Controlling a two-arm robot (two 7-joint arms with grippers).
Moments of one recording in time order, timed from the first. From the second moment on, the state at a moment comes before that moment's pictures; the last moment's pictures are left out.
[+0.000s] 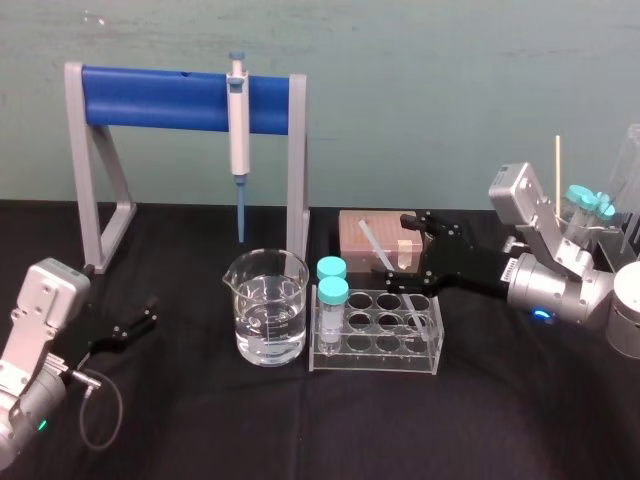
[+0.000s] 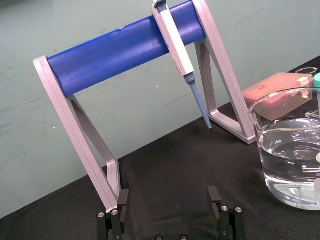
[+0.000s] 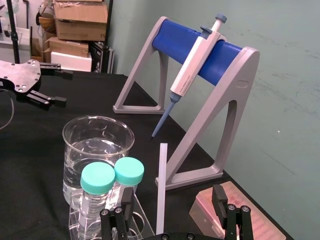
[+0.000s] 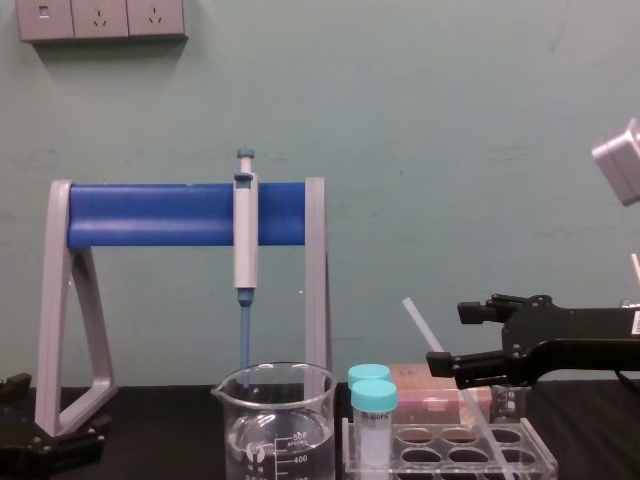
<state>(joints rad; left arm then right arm) -0.20 0.60 0.45 -1.41 -0.25 -0.12 0.03 0.71 0.38 -0.52 -0.88 0.27 -0.25 0.80</state>
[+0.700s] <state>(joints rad) -0.20 0.60 0.45 -1.41 -0.25 -0.12 0.03 0.79 0.33 -0.54 -0.75 0.27 -0.28 0.84</state>
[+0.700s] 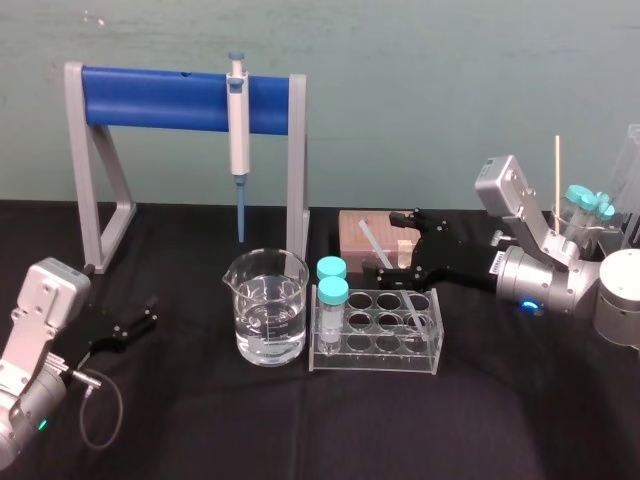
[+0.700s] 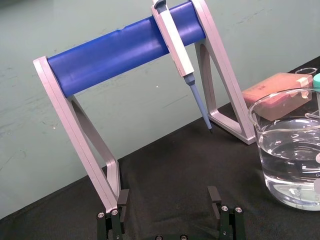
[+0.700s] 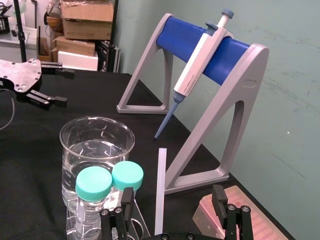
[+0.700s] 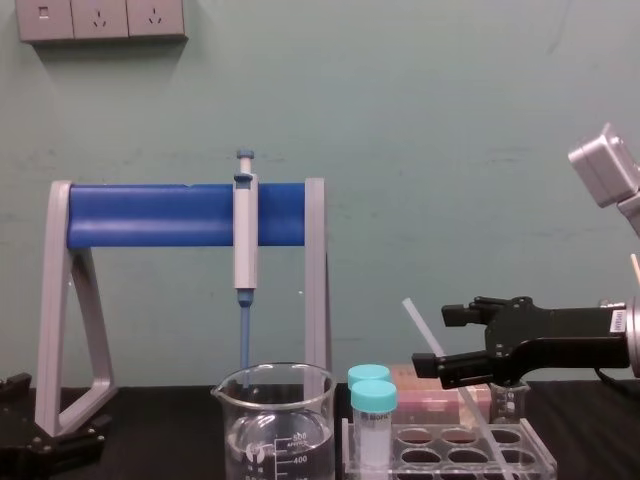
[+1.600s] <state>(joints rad) -0.20 0.60 0.45 -1.41 -0.25 -0.12 0.03 0.84 0.28 -0.55 -0.64 0.26 -0.31 0.87</state>
